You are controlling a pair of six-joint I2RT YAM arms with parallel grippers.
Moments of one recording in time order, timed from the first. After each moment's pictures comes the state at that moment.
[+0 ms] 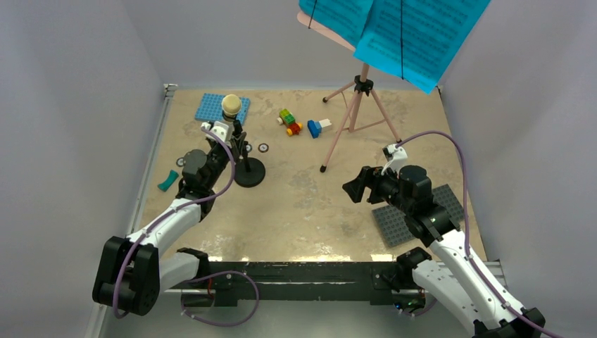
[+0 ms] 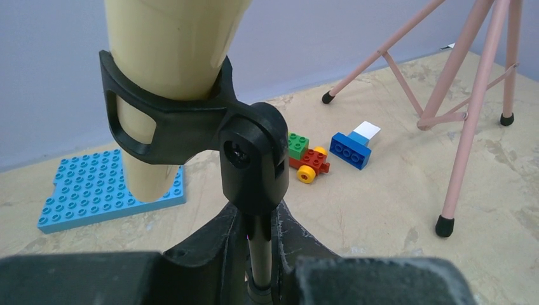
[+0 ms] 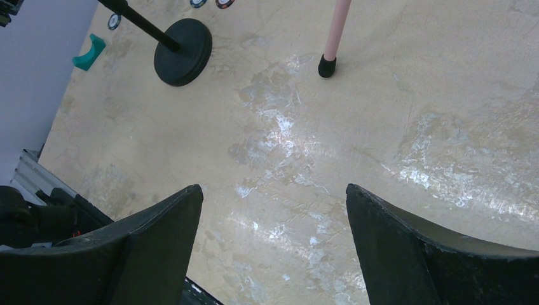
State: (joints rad) left arm -0.24 1.13 0.48 0.72 0.16 0.00; right arm 0.43 0.66 0.60 -0.35 -0.18 0.44
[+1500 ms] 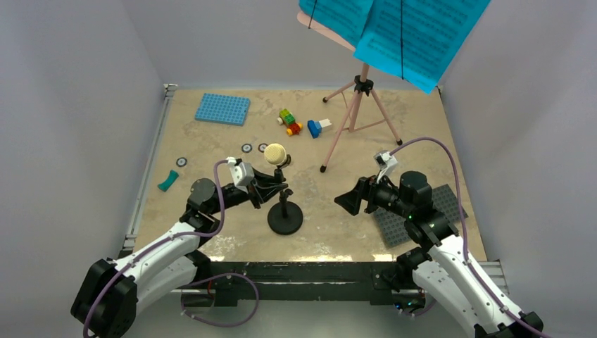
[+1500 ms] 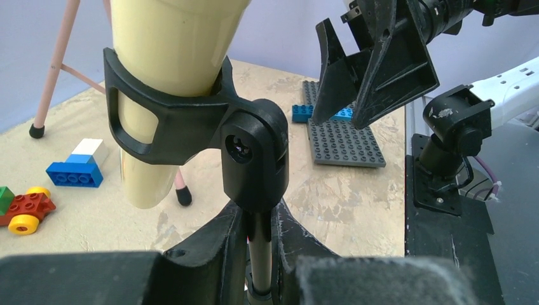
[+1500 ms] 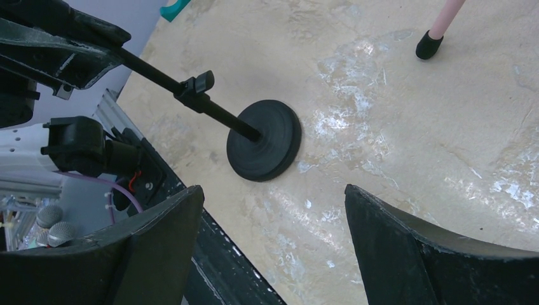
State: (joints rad) left arm -0.52 0.90 0.32 0.75 0.66 -0.18; right arm 0.43 0.61 0.53 -0.27 -0.45 0.47
